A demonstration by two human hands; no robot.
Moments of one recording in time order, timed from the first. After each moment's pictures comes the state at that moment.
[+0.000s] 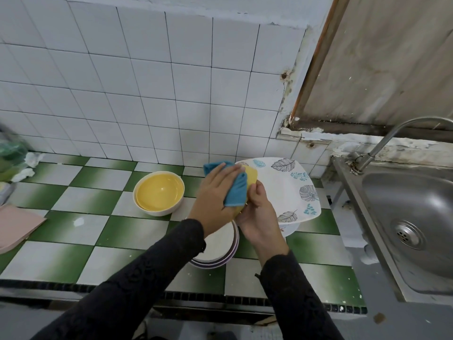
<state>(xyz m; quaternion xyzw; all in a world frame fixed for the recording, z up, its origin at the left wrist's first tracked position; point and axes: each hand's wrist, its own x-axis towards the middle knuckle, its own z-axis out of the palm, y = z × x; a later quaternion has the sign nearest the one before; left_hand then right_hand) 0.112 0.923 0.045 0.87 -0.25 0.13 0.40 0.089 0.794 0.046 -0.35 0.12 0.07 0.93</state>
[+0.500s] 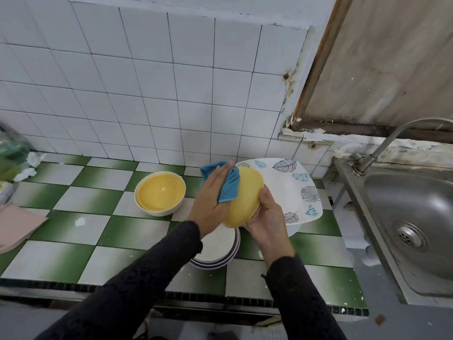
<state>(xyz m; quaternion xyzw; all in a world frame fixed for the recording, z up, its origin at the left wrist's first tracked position) 0.112 0.927 0.036 0.83 -0.18 0.04 0.53 0.093 0.783 0.042 -0.30 0.16 0.06 0.94</state>
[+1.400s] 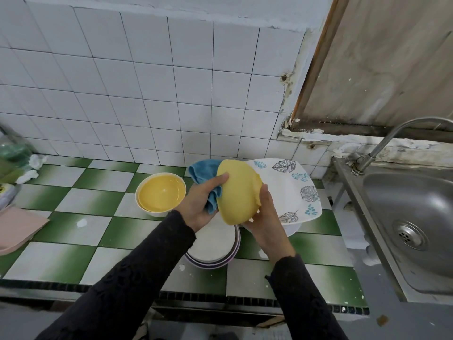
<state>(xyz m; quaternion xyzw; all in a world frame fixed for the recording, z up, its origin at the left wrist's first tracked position) 0.106 0.932 0.085 0.47 0.10 -0.19 0.85 0.085 0.773 0.024 -0.50 0.10 0.07 0.86</state>
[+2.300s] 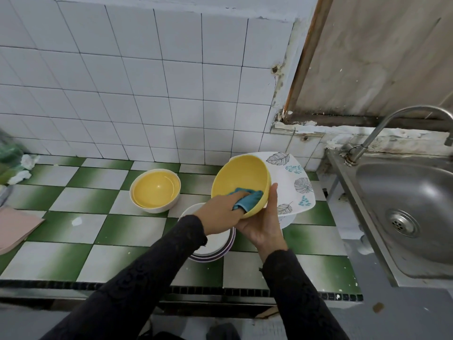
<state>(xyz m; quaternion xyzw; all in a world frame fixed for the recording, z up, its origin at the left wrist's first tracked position) 0.088 0.901 0.069 0.89 -0.21 -0.19 0.35 0.076 0.771 0.017 -0.22 0.16 0.16 0.95</state>
